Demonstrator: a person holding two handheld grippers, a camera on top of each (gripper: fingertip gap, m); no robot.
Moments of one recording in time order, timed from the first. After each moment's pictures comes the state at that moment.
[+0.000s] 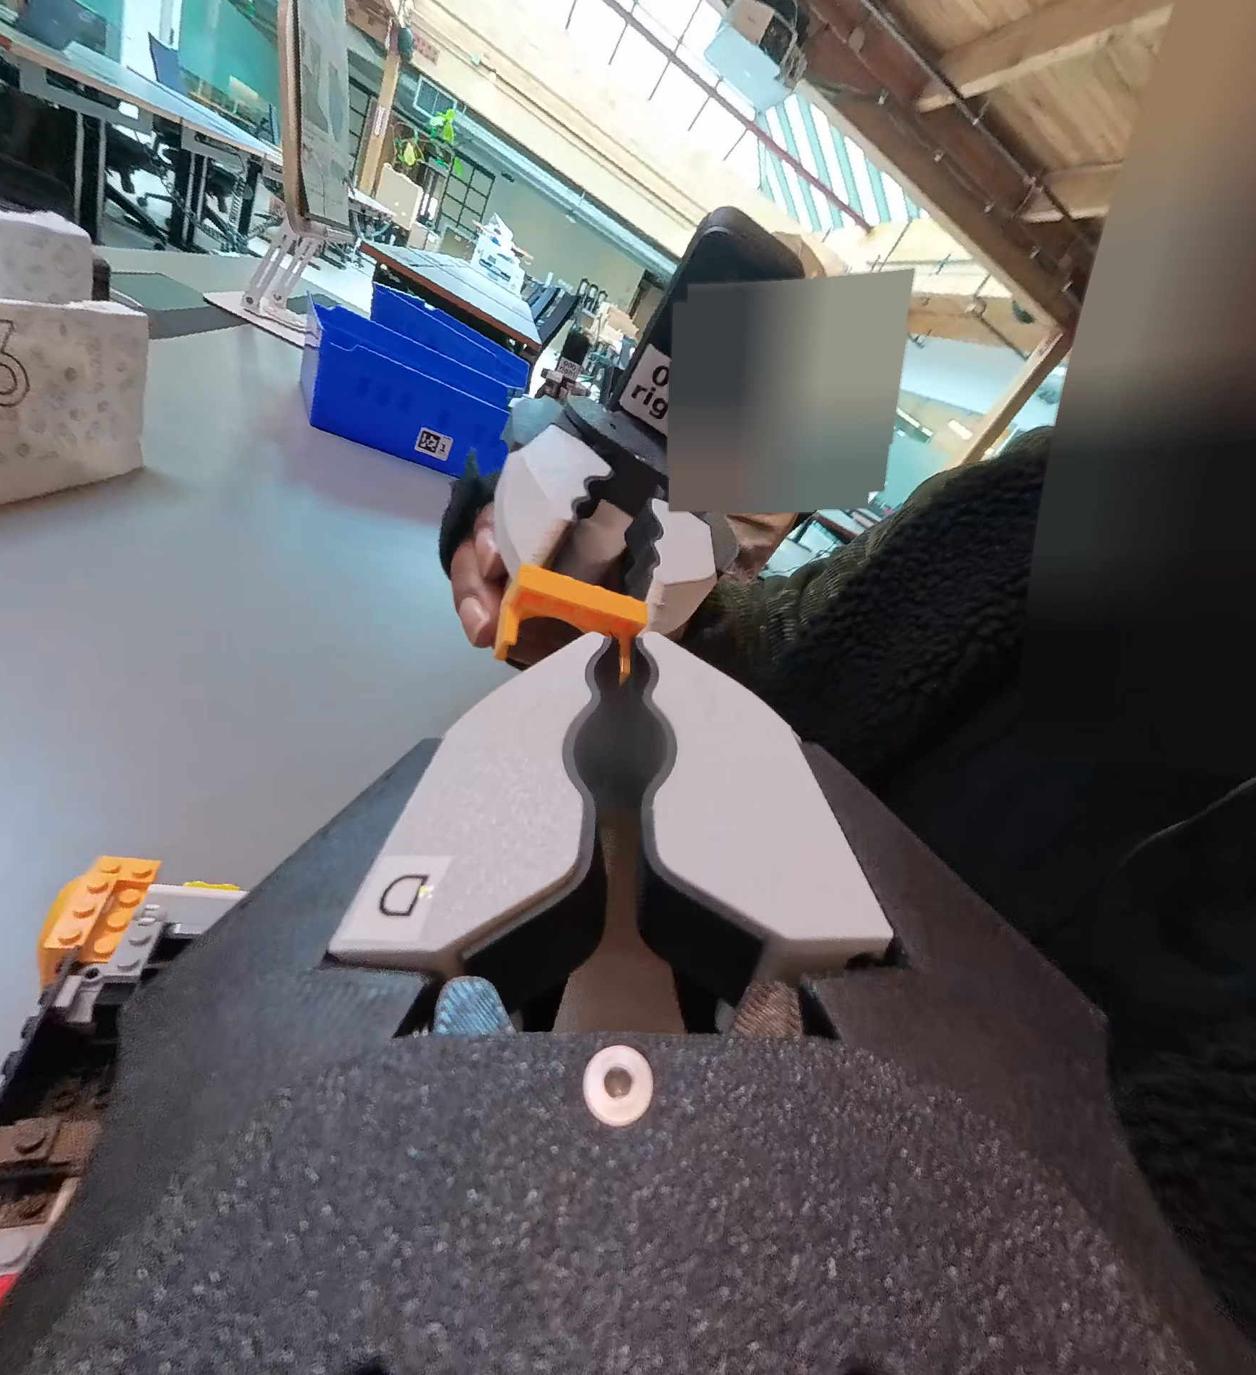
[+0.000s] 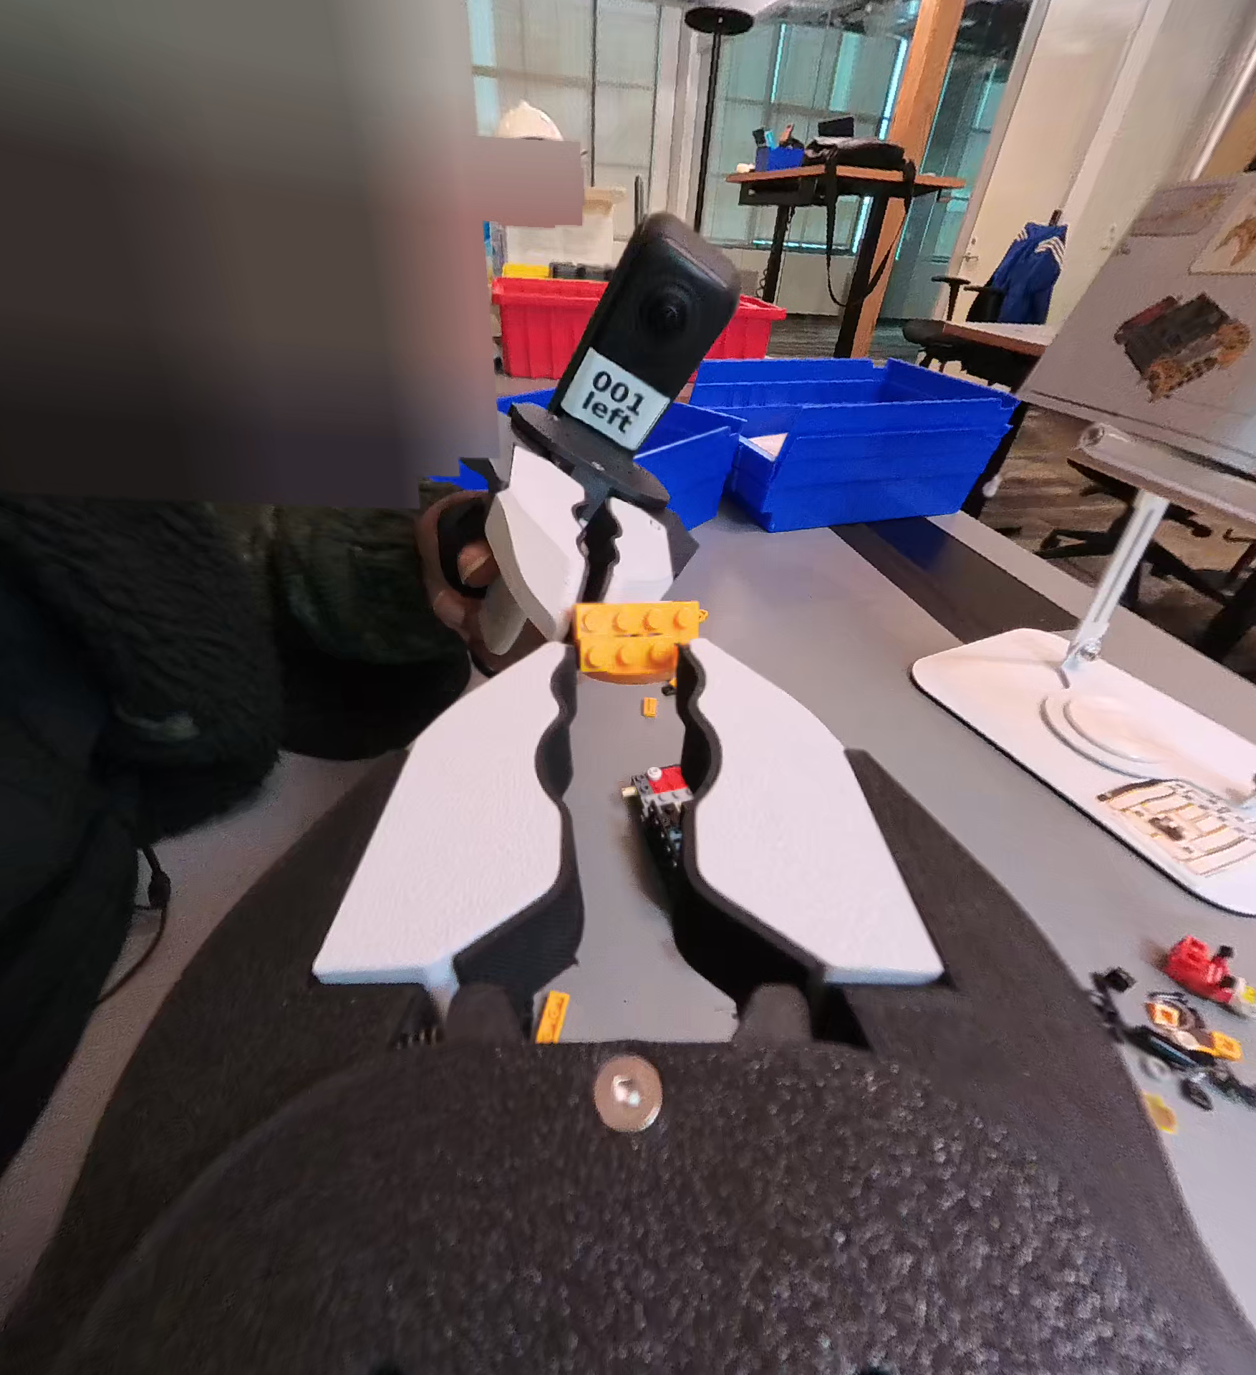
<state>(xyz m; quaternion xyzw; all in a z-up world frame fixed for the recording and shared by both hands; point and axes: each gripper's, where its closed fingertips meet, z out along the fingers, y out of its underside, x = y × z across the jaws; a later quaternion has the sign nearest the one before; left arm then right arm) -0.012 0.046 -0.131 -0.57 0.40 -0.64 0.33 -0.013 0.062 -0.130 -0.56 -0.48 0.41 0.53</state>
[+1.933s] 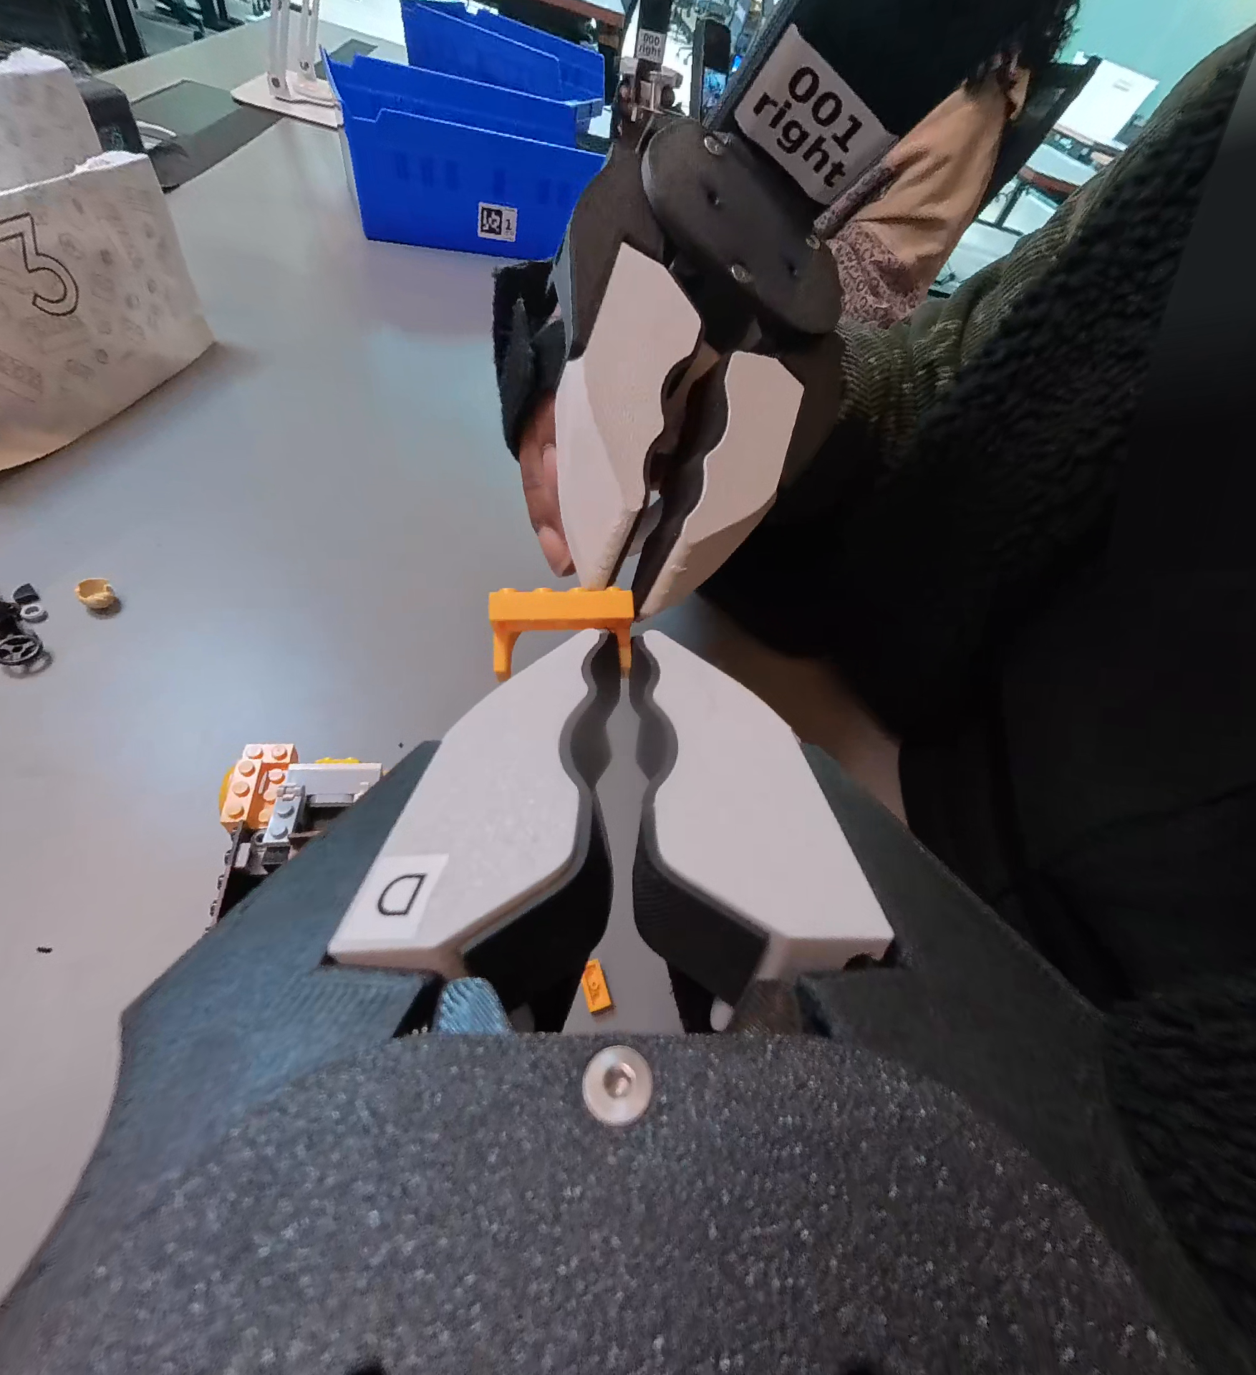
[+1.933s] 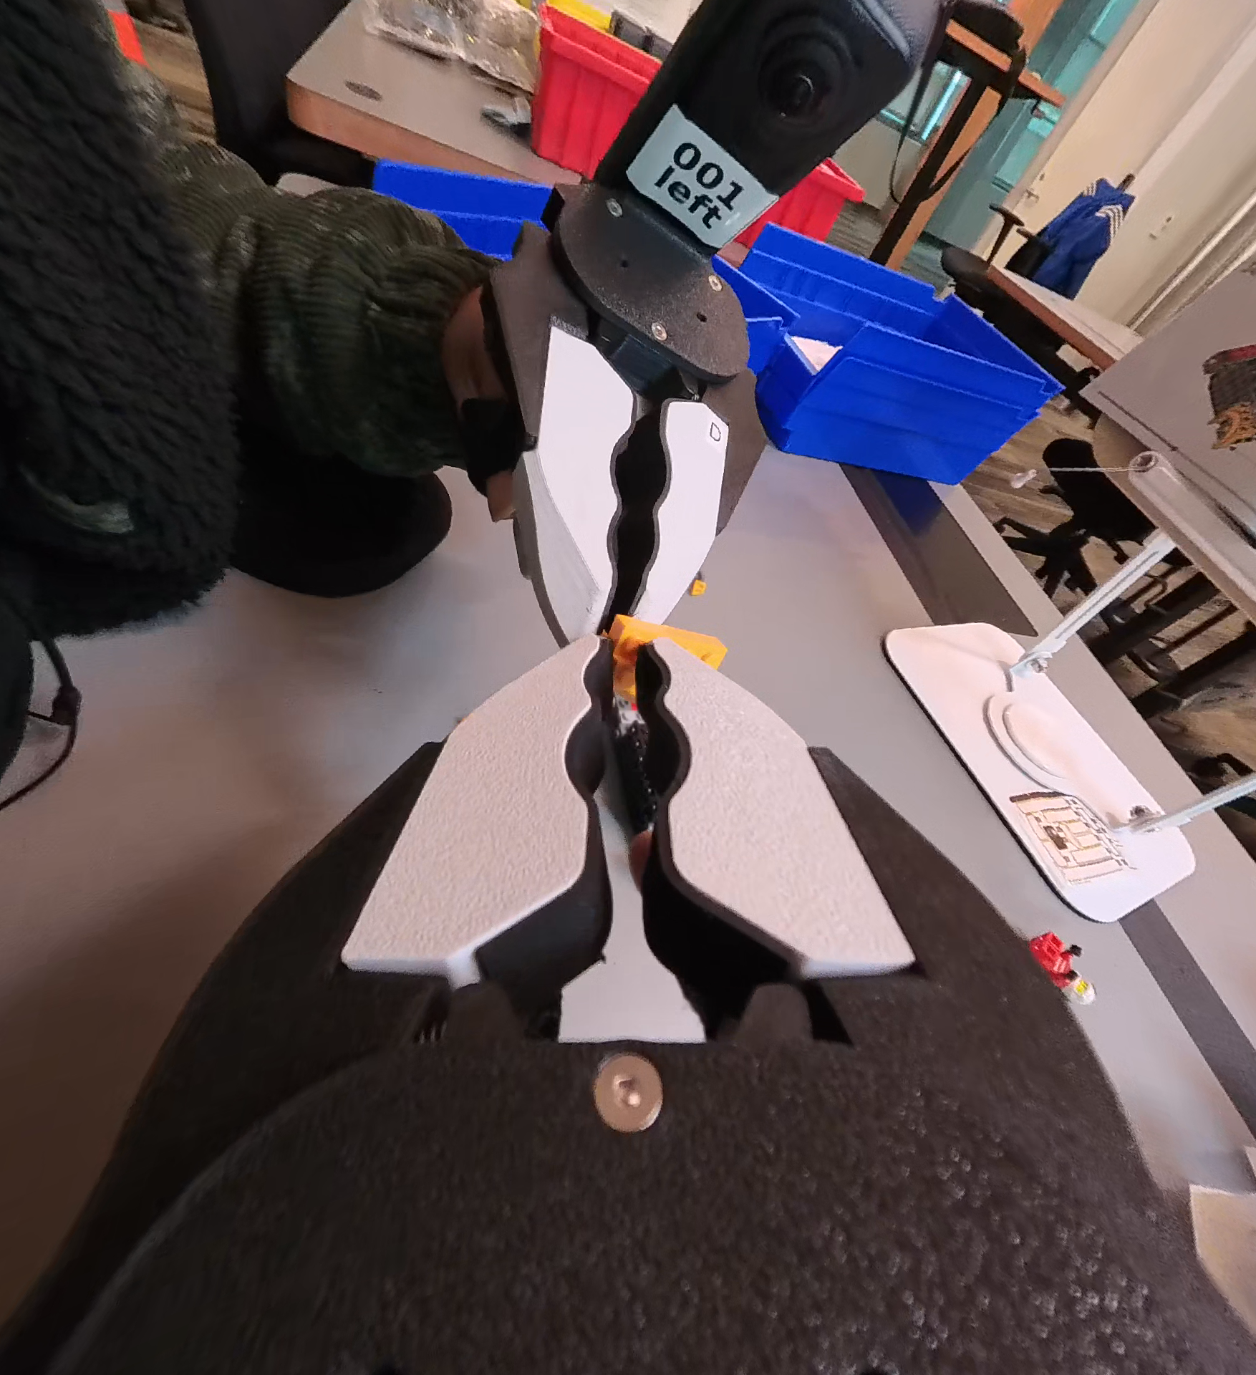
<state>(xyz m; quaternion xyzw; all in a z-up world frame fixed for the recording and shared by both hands) -0.015 0.036 -0.170 -0.61 0.54 -0.47 0.33 -0.019 0.044 -0.160 -0.53 -0.60 0.28 0.52</state>
